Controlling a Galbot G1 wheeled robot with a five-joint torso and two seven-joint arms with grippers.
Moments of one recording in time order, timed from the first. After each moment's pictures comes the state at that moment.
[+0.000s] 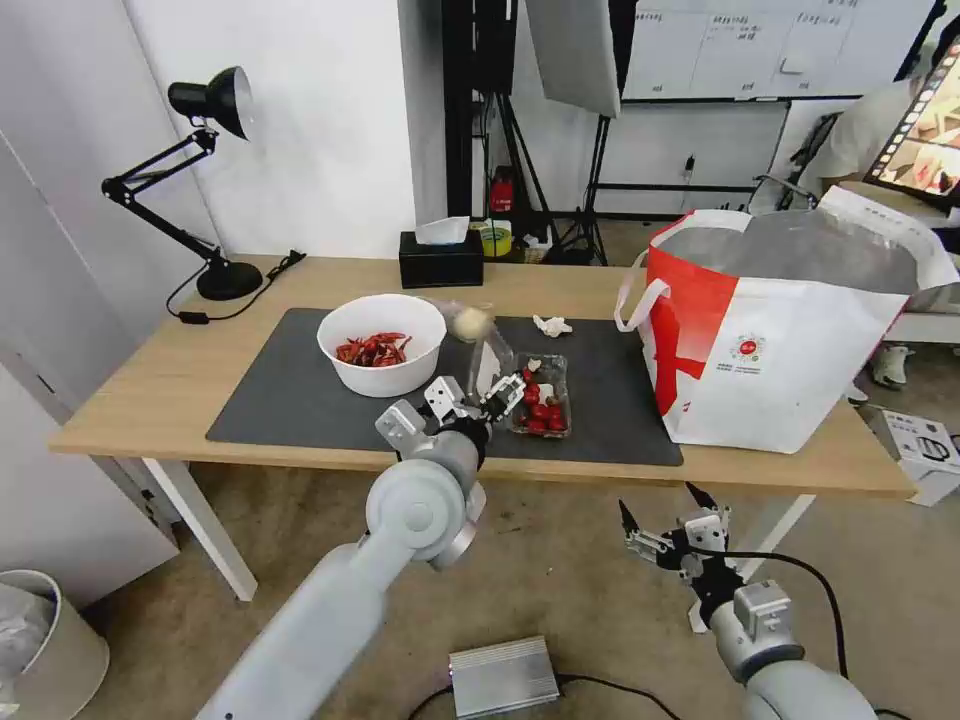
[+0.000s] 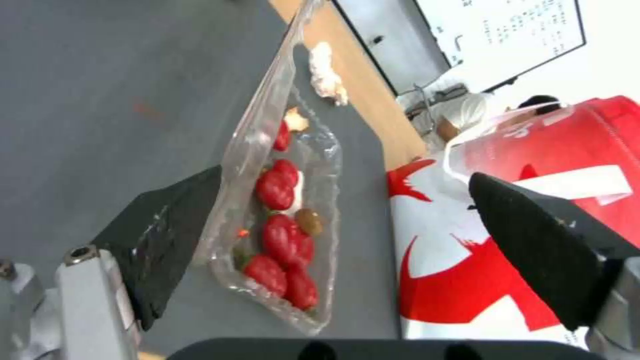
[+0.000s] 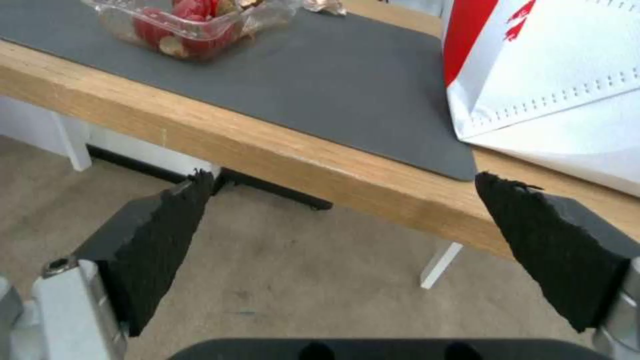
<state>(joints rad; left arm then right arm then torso) 0.80 -1.27 0.11 -2.00 -1.40 0.07 -0.81 -1.67 1.11 0.51 2.13 0.18 -0.15 0.08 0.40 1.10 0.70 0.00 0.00</state>
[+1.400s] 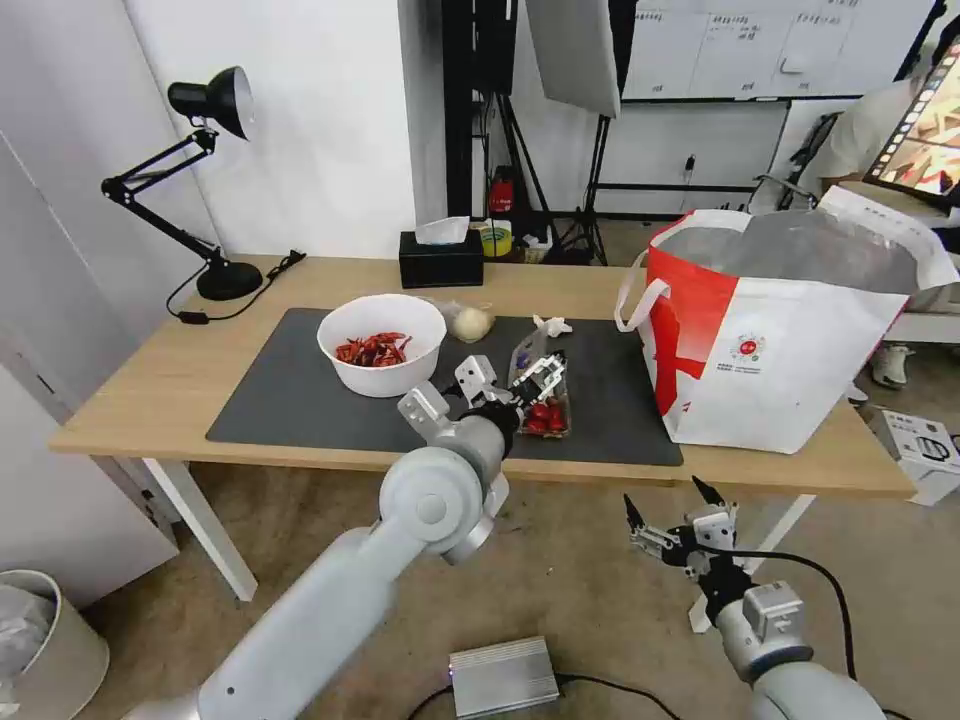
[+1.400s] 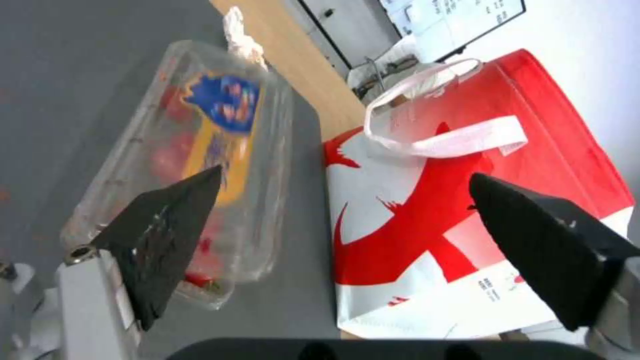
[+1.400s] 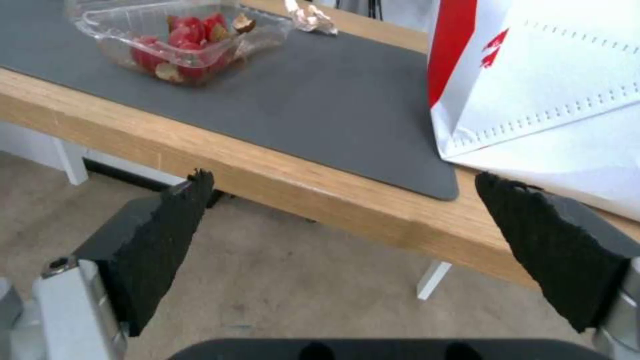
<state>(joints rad) 0.72 -1.26 0.19 -2.01 -1.47 0.07 -0.77 -1.68 1.12 0.53 2.15 0.18 -0.12 0.08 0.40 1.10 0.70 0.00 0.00</state>
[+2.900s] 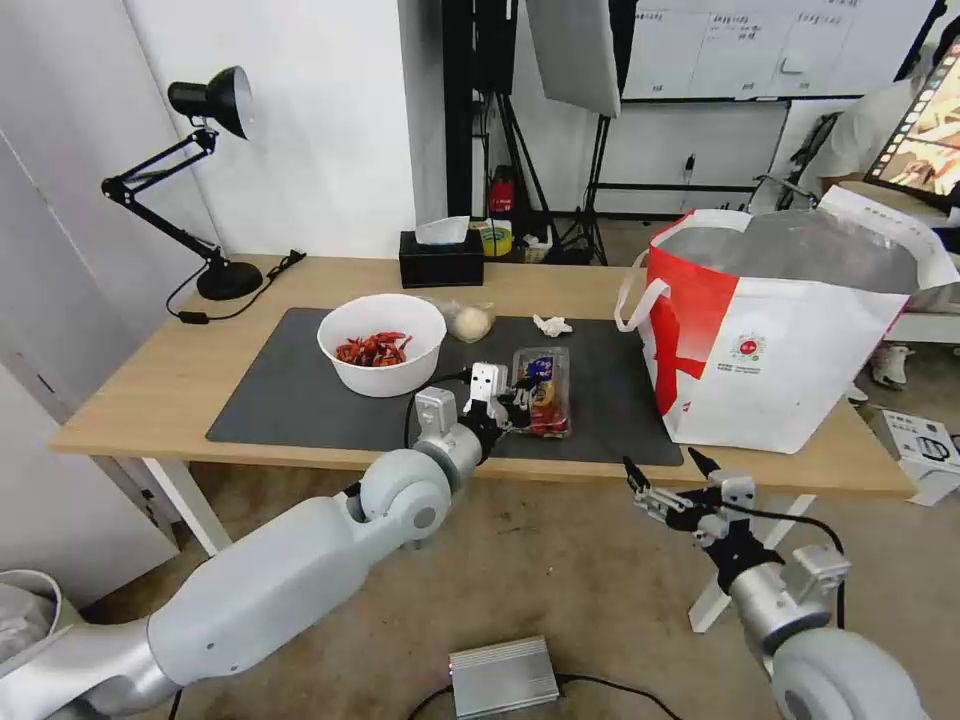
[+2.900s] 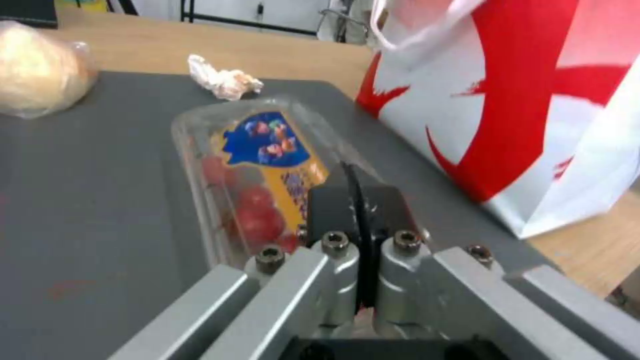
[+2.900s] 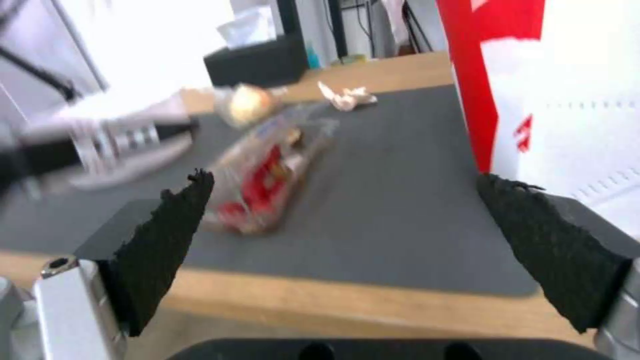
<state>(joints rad) 0.51 -1.00 0.47 -1.81 -1.05 0.16 -0.34 -1.59 1.02 0.59 2.24 0.75 -0.18 0.08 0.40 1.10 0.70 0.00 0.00</state>
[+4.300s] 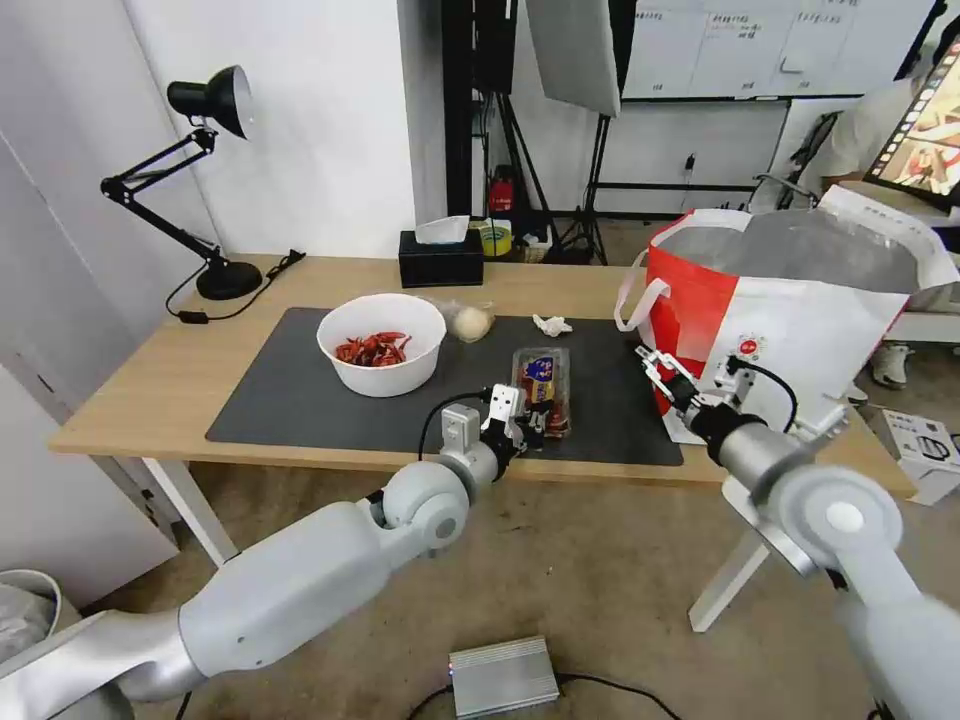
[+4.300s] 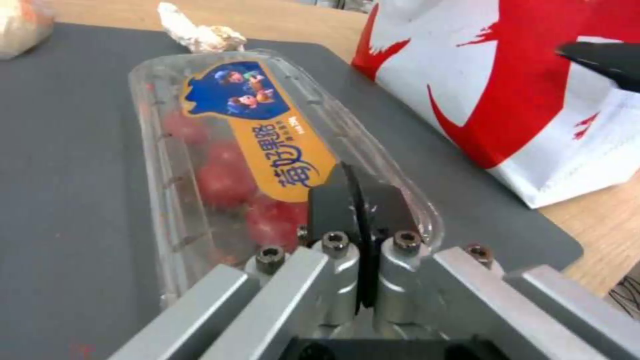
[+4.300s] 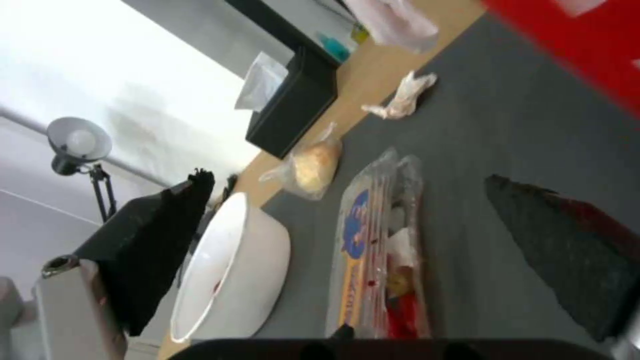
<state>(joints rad) 0.49 -1.05 0.53 -1.74 -1.06 0.15 -0.36 -1.02 1.00 0.45 2.02 1.65 -0.35 0.48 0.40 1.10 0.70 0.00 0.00</state>
